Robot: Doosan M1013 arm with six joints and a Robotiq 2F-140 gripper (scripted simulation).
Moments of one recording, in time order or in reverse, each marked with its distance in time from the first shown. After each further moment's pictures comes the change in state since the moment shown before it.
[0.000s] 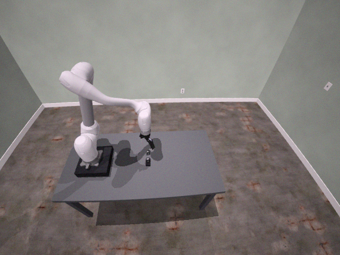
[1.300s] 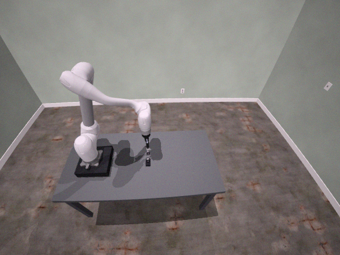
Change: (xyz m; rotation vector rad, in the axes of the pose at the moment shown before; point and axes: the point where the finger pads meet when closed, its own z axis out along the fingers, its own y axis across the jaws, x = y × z) arm 0.000 0.000 0.003 0.009 0.005 0.563
